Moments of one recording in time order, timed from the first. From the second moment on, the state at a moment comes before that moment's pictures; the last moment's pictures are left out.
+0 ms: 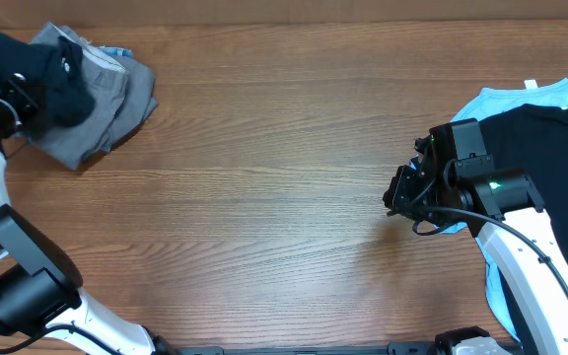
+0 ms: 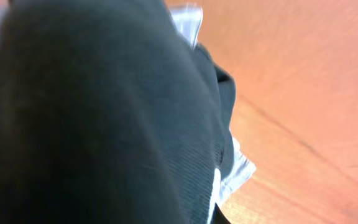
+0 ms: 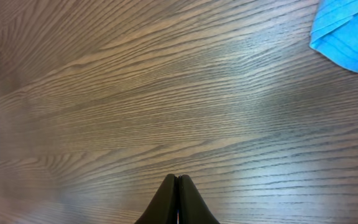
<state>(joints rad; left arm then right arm) 0.63 1.96 1.57 -0.31 0.62 -0.25 0.20 1.27 1.08 -1.02 -0.32 0.57</state>
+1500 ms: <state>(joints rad) 0.83 1.90 1.72 -0.54 0.95 -0.25 0.20 1.26 1.08 -1.06 -0.28 0.56</state>
